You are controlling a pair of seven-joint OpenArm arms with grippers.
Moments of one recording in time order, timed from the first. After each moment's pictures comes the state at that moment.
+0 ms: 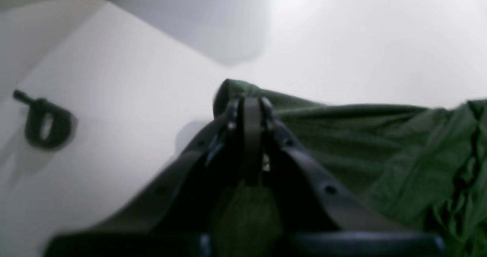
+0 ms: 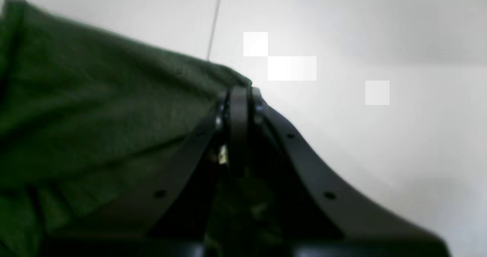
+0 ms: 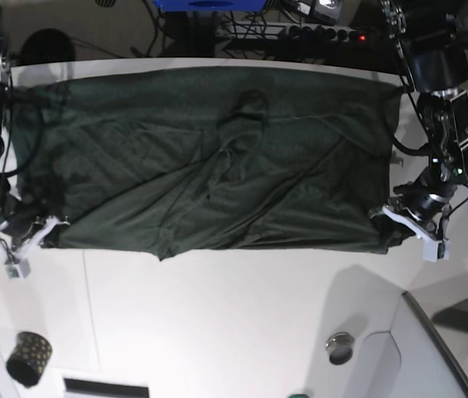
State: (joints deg) left arm -3.8 -16.6 -21.8 70.5 -22.3 -29.7 28.6; right arm 17.6 20.2 5.9 46.6 15.4 27.7 -24.6
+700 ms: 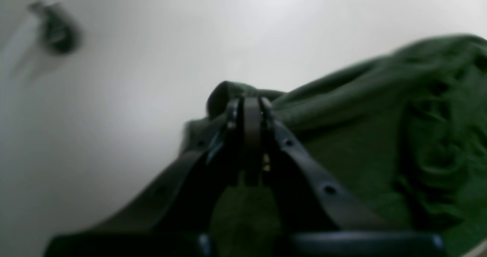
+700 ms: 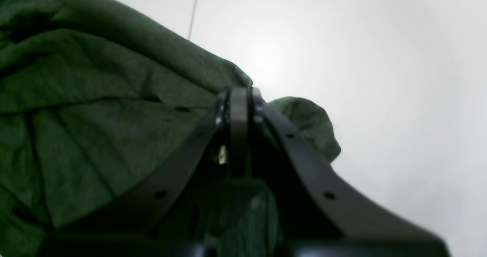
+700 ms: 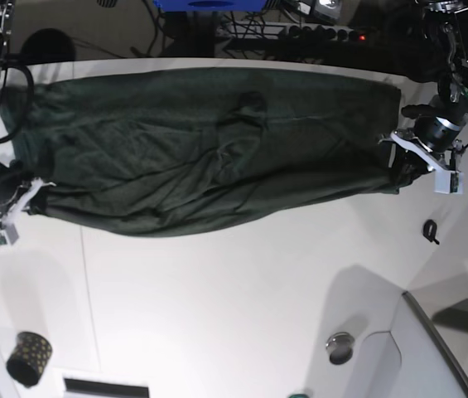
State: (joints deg) left arm 18.1 -16.8 -25.6 89.7 -27.2 -29.8 28.6; right arm 4.7 20.6 12.7 62.8 15.2 32.2 -33.6
